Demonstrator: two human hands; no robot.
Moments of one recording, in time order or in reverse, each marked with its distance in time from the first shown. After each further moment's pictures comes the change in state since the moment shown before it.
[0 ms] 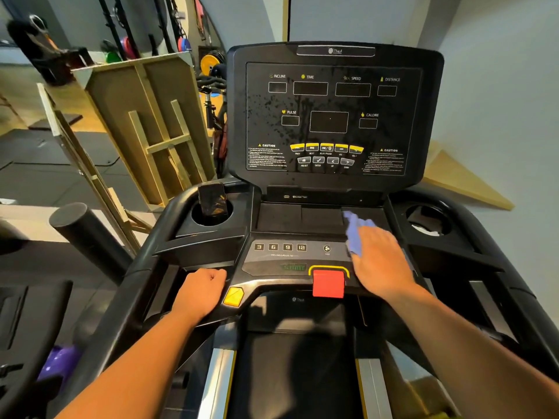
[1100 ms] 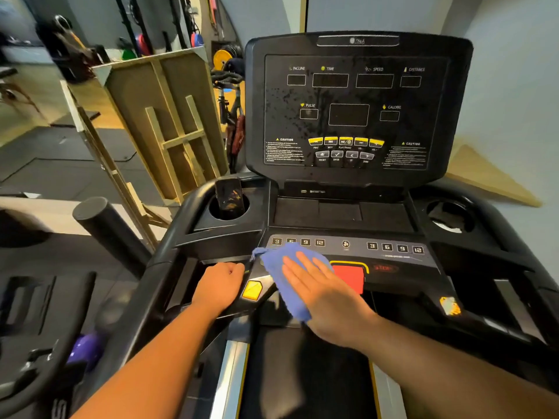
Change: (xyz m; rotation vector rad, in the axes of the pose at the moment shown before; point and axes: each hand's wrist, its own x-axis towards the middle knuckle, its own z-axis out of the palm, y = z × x) left_hand -0.006 -0.001 -0.002 0.030 0.043 0.003; right_hand -0.061 -0.105 0.030 0.028 -0.047 -0.607
